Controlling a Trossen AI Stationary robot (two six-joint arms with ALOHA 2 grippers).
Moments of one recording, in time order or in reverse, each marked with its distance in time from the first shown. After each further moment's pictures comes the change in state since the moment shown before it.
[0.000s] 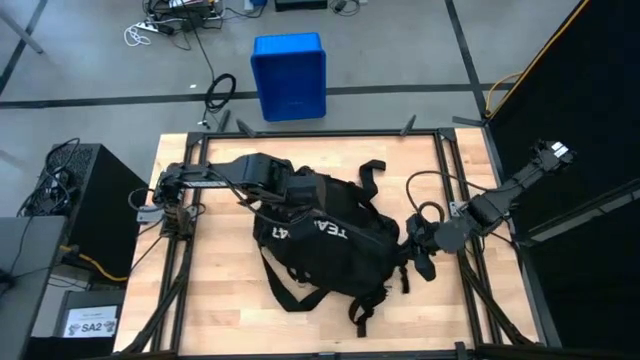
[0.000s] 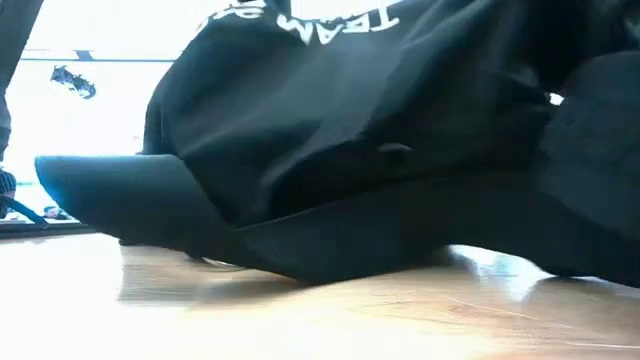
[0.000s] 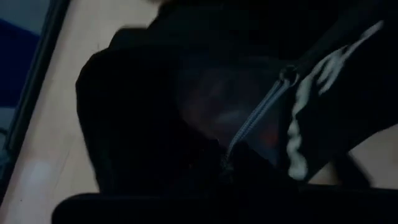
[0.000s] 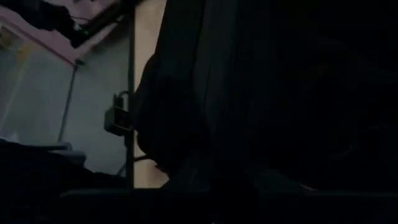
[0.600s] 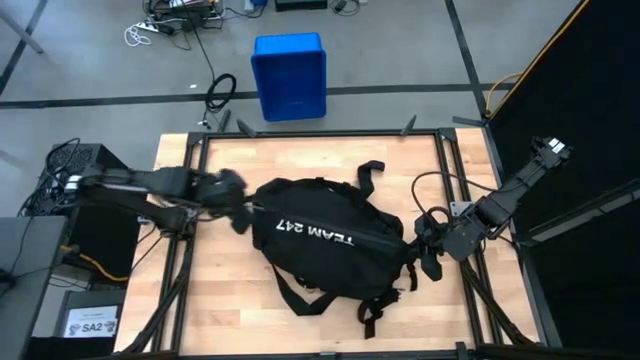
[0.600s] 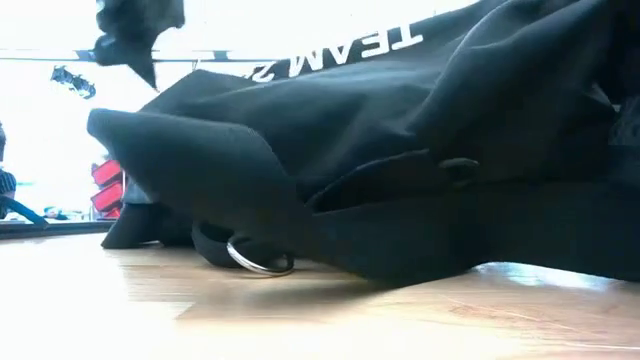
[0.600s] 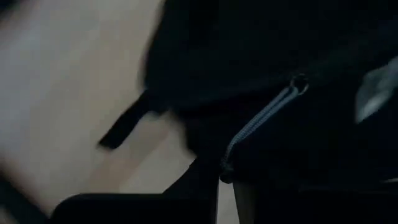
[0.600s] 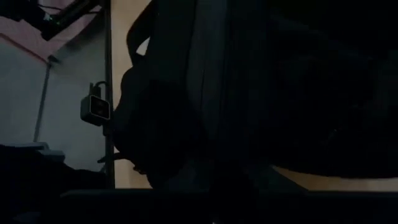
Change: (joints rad) left arm 0.007 -0.809 -1.119 0.370 -0.022 -0.421; right arm 0.080 -0.036 -0.003 -0.126 0.107 0.096
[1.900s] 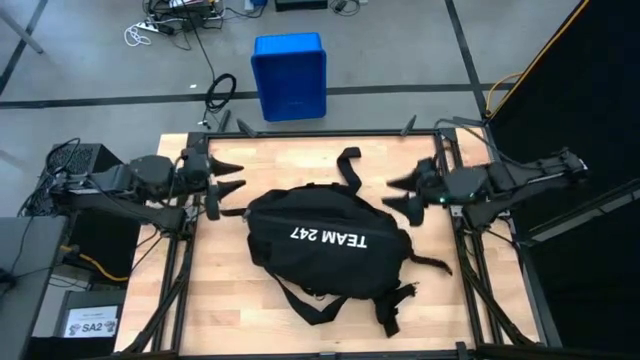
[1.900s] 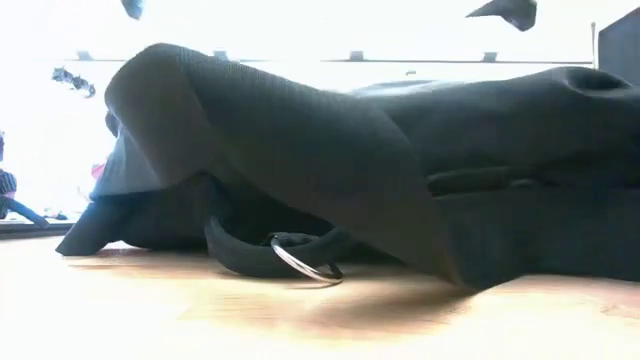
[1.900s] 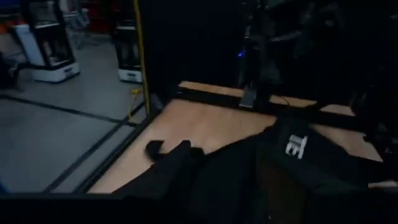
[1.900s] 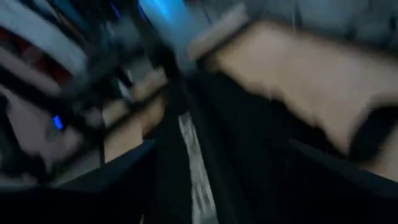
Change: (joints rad) left arm 0.006 -0.418 -0.150 0.707 -0.083 0.724; right arm -0.454 -0.020 0.246 0.136 0.043 -0.261
